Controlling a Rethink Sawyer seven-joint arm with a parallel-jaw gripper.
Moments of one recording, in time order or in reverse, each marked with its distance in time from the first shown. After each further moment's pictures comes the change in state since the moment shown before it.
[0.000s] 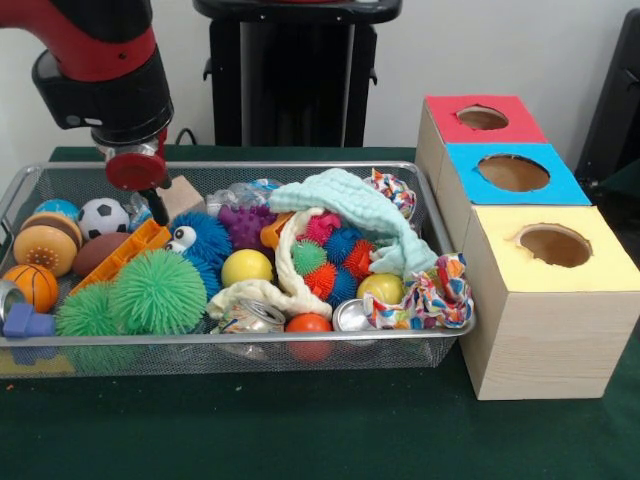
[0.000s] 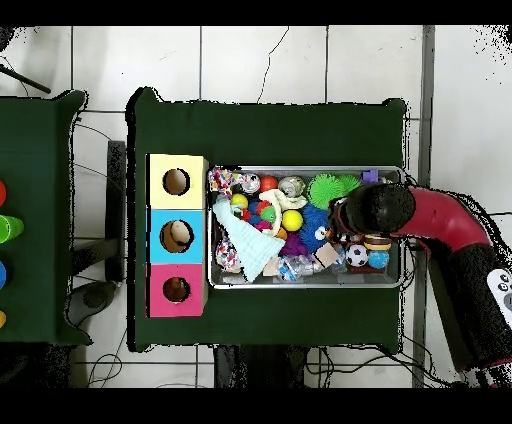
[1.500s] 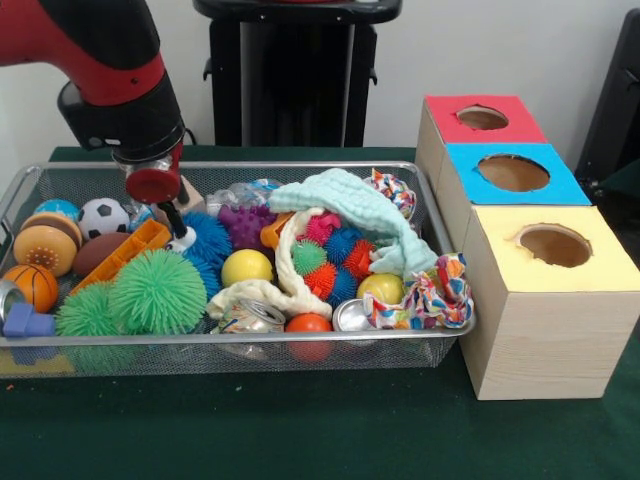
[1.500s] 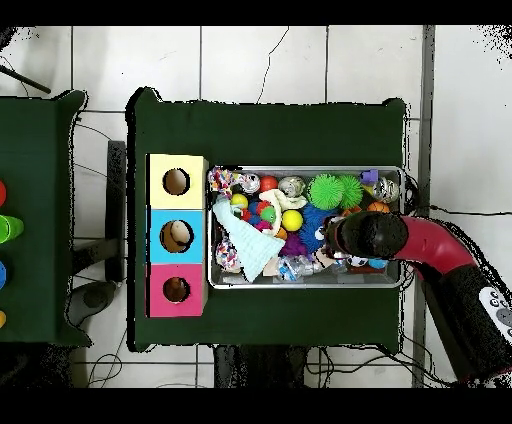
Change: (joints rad) arm -0.075 0.058 0.009 0.119 -0.026 -0.167 0.000
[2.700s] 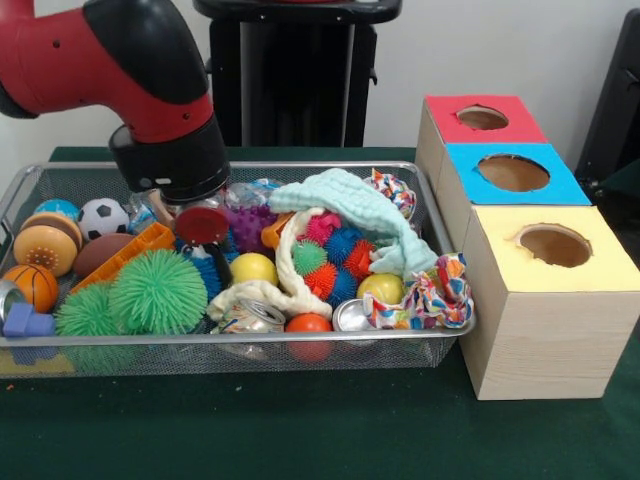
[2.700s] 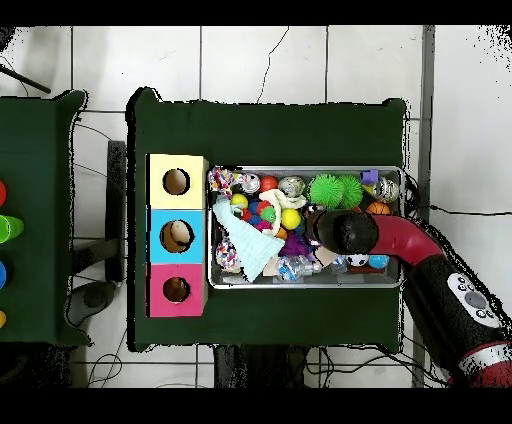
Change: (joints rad) arm 0.035 0.087 0.027 0.001 -0.028 -0.219 0.000
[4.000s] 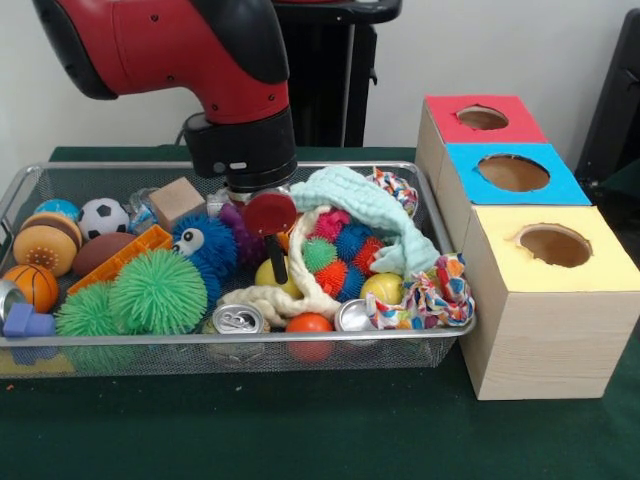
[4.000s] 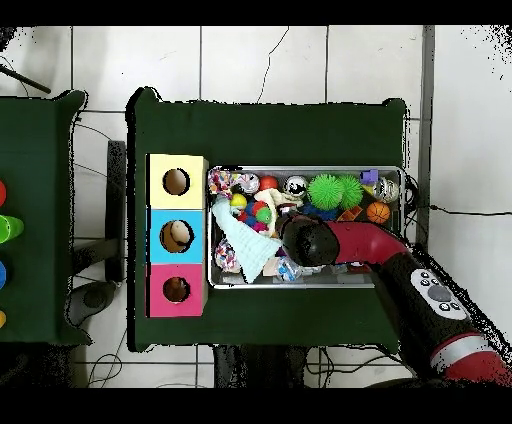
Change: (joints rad) arm 0.160 -0.076 -0.112 0.102 0.023 -0.269 0.019
